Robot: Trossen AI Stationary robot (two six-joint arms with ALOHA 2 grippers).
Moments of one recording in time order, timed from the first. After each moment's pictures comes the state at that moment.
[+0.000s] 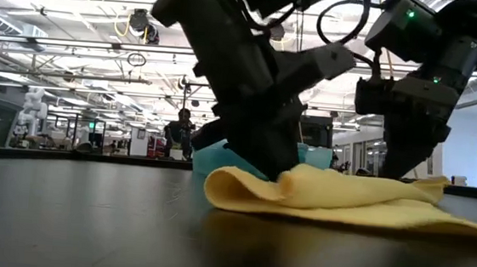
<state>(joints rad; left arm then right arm) -0.26 2.16 1.48 -0.33 -0.16 -0.83 0.10 1.34 0.52 -0.25 -0.01 0.64</state>
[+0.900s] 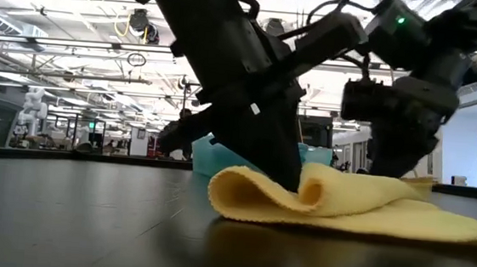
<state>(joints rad) -0.36 2.16 1.48 -0.31 -0.27 -1.21 0.12 1.49 0.52 -0.04 -0.08 0.56</state>
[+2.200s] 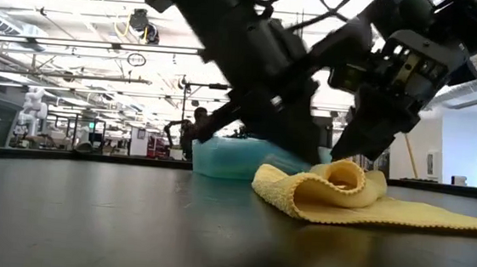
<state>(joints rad) -0.30 2.15 1.48 -0.21 -0.36 -1.04 0.16 1.49 0.52 0.26 -0.13 0.52</state>
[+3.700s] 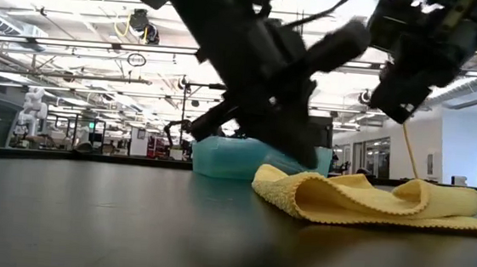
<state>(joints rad) -0.32 2.15 1.48 -0.23 -0.40 -1.02 0.25 1.19 0.52 0.00 -0.03 0.55</state>
